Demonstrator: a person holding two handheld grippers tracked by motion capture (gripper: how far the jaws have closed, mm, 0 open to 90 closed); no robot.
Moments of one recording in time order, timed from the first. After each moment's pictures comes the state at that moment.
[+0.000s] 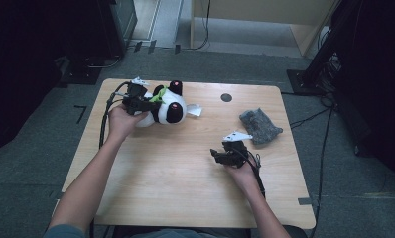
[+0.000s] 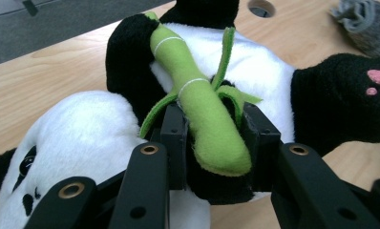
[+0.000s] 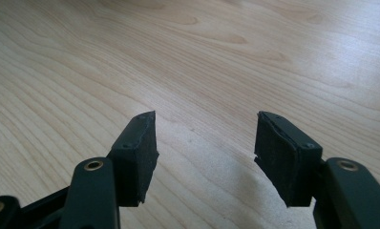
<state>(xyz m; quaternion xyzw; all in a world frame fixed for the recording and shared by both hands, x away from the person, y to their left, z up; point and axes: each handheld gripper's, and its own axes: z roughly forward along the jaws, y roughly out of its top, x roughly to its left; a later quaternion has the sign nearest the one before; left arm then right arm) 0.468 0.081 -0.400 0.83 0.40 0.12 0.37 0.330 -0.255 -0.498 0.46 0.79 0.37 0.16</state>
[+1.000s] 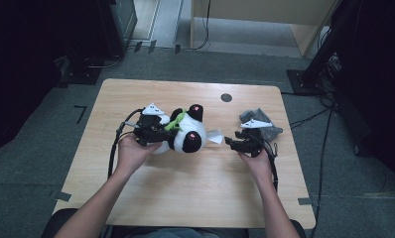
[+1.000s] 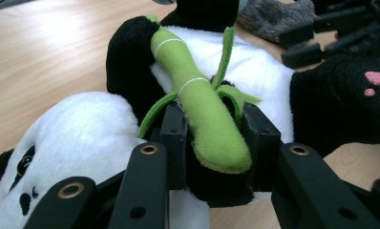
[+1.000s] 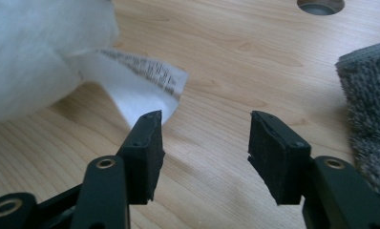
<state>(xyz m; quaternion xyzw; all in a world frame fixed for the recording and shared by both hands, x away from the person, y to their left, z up) 0.360 0.035 -0.397 0.84 0.36 0.07 0.41 0.352 -0.303 -0.470 0.49 0.76 0.39 0.16</state>
